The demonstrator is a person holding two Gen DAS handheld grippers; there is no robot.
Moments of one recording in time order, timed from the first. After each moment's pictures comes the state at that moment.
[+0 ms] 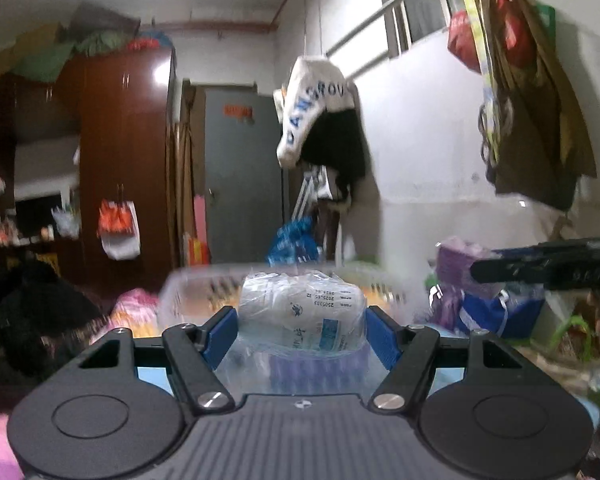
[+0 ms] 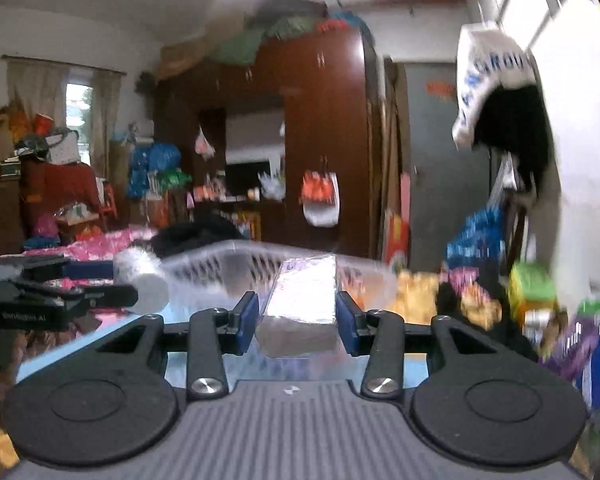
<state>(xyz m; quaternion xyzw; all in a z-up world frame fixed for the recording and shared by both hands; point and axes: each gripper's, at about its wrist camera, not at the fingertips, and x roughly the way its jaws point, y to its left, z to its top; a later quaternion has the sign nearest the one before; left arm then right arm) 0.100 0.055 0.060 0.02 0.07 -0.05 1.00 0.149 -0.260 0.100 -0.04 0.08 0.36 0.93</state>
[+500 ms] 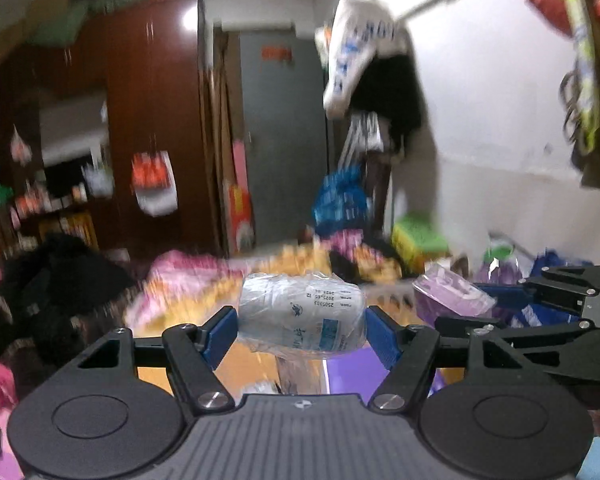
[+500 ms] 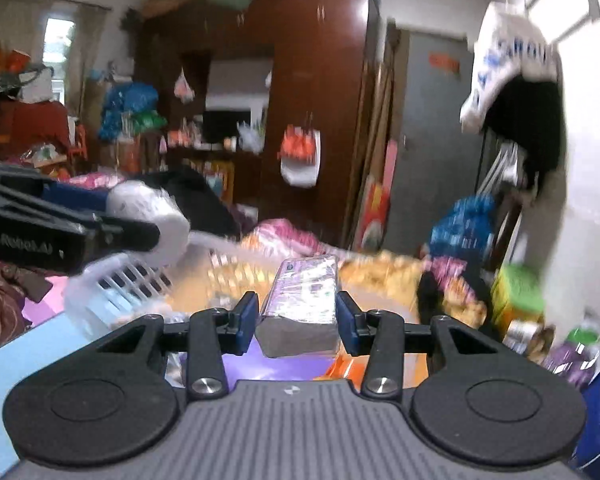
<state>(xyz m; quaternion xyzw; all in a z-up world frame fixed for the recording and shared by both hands) 0.246 0.070 0.107 0.02 0.20 0.02 0.98 0.261 -0.159 0.089 -0.11 0.17 0.31 0.93</state>
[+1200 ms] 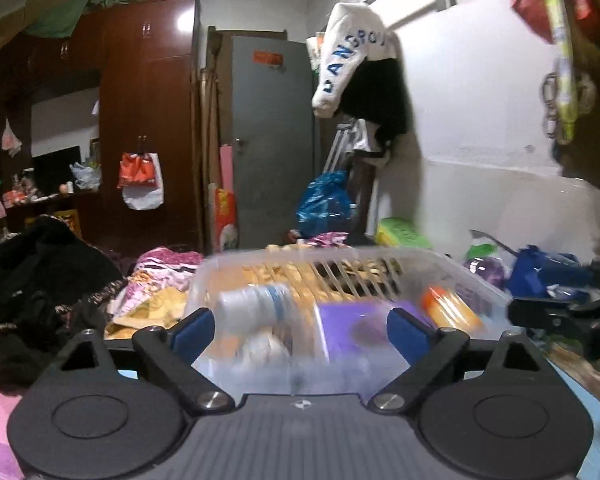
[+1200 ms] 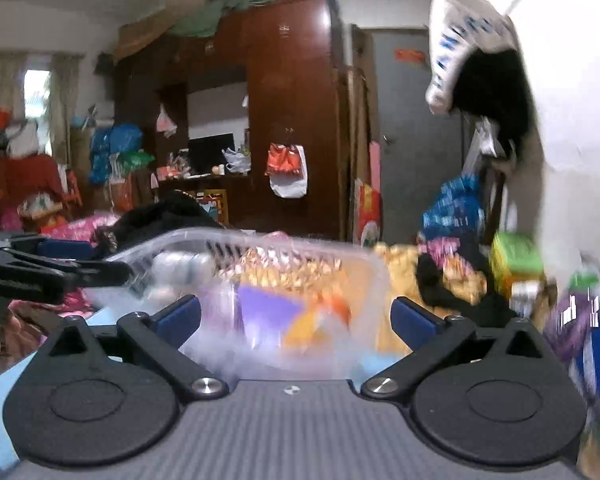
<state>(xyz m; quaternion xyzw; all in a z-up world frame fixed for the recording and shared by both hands) 0.172 0.091 0.060 0.00 0.16 -0.02 0.99 0.179 -0.264 0.055 0.00 0.16 0.31 0.94</state>
